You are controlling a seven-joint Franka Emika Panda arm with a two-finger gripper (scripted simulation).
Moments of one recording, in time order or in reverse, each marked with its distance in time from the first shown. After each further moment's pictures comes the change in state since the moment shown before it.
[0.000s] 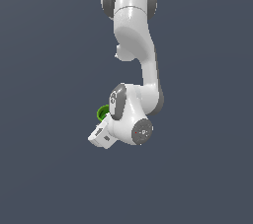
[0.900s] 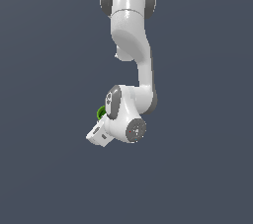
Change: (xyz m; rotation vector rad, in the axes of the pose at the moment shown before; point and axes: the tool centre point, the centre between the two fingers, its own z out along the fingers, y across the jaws) arm -0.001 0.000 0.028 0.001 -0.004 -0.003
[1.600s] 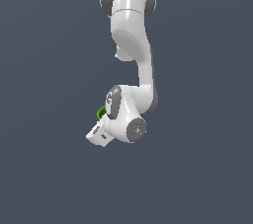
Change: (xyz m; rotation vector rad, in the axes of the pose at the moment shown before) arm 0.000 -0.001 -0.002 0.000 0.003 0.023
